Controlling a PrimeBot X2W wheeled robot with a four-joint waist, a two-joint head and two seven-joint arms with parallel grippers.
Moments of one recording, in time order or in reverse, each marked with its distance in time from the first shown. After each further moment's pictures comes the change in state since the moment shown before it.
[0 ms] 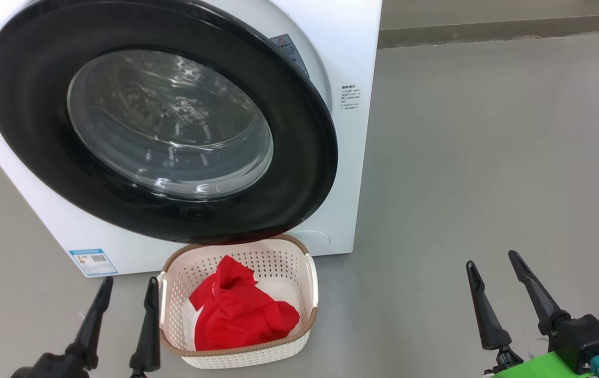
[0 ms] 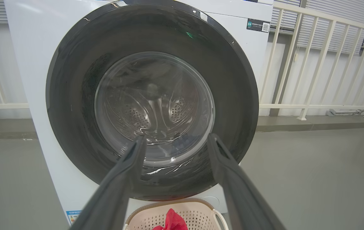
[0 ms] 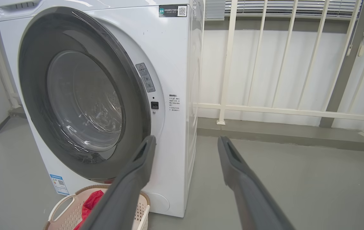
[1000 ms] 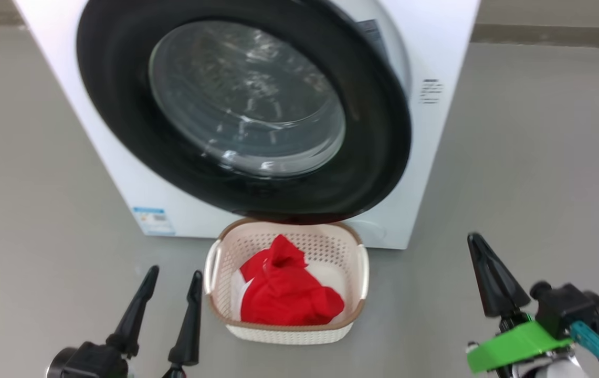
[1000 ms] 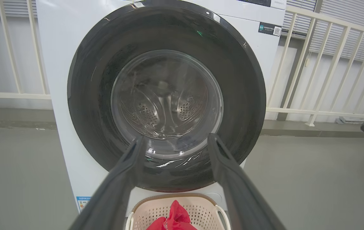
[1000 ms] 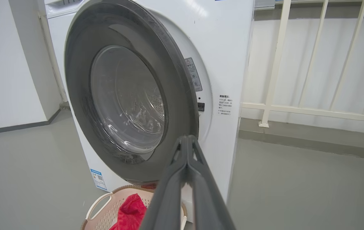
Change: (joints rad) left arm -0.032 -0.043 -0.075 0.005 0.010 -0.045 0.000; right arm -0.113 -0.001 0.040 0.099 0.028 0.000 0.000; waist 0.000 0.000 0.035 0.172
